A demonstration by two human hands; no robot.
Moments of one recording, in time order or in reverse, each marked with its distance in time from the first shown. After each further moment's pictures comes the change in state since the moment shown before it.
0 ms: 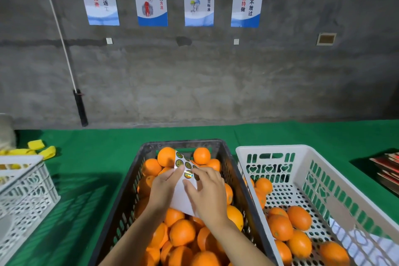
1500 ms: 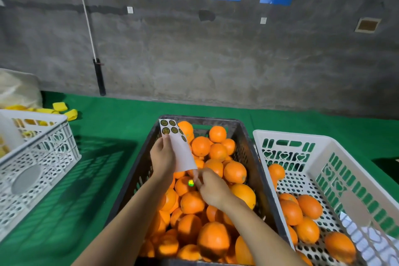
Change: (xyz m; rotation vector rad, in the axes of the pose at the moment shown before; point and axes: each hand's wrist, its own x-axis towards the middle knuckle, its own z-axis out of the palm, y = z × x) left_hand 0.013 -0.002 -0.019 -0.029 0.541 -0.047; right_hand -0.012 0.012 0.022 0.039 -0.724 0.121
